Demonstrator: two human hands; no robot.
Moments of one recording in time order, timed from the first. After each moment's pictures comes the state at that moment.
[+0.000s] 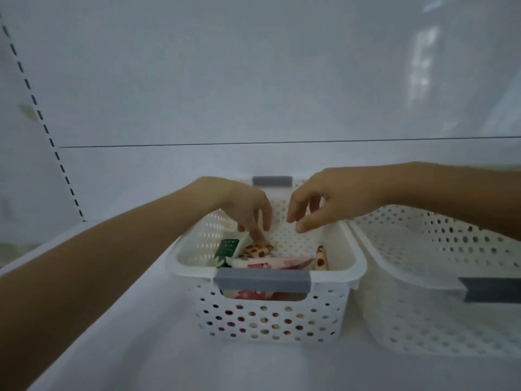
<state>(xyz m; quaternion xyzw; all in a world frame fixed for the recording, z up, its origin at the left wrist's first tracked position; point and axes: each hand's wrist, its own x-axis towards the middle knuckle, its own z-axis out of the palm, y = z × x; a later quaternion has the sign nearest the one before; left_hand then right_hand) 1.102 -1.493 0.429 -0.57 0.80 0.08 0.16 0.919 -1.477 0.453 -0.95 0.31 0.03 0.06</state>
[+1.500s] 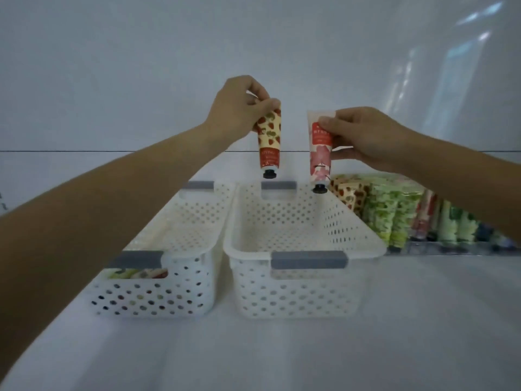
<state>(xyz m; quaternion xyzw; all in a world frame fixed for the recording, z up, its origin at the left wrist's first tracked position) 0.961 -1.479 0.515 -0.43 0.69 0.13 -0.57 0.757 -1.480 0.497 -0.73 0.37 -0.44 0.37</state>
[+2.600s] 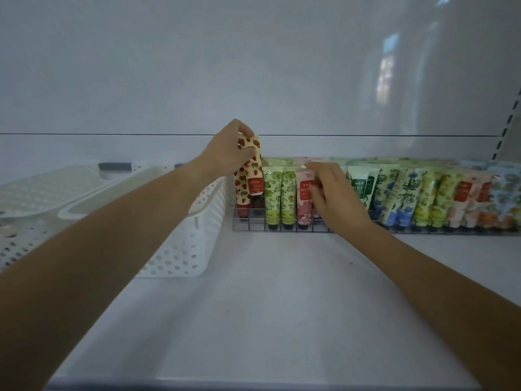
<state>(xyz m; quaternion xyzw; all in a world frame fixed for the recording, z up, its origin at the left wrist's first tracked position) 0.798 -1.491 0.442 -0.56 0.69 0.10 -0.45 0.589 -1.481 0.370 -0.80 0.45 -0.40 -0.05</state>
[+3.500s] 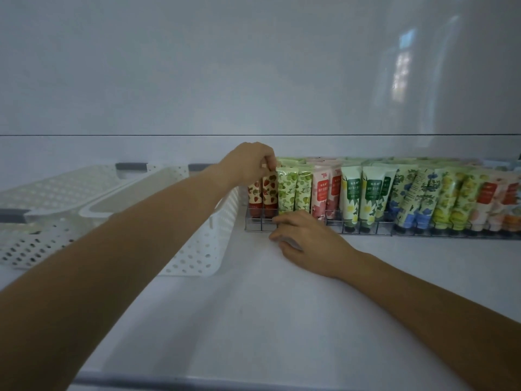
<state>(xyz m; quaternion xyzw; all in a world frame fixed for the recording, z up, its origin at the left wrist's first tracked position) 0.795 -1.494 0.435 -0.56 0.79 -0.06 -0.23 0.622 -1.457 0.332 -0.92 0.30 -0.24 -0.04</state>
